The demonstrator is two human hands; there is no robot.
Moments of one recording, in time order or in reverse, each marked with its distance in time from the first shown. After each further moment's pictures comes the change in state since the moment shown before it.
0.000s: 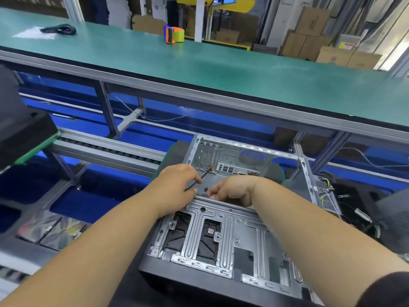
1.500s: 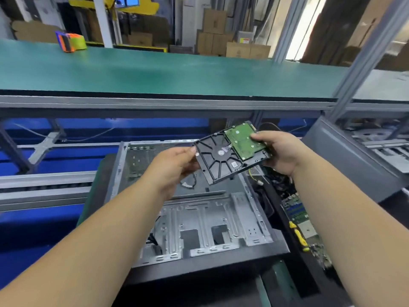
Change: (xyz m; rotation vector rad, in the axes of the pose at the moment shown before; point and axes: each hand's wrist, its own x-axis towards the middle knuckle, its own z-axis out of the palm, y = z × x) left_hand 0.046 0.136 0.021 -1.263 -0.154 -0.151; right_hand -0.227 0.078 -0.043 0.724 0.952 -0.392
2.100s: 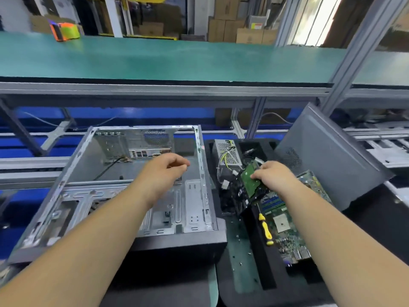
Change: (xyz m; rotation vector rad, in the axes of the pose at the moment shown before) left_hand -0.023 -0.037 0.103 0.539 0.171 0.015; right_hand 0.031 0.106 -0.145 -0.836 0.144 0.055
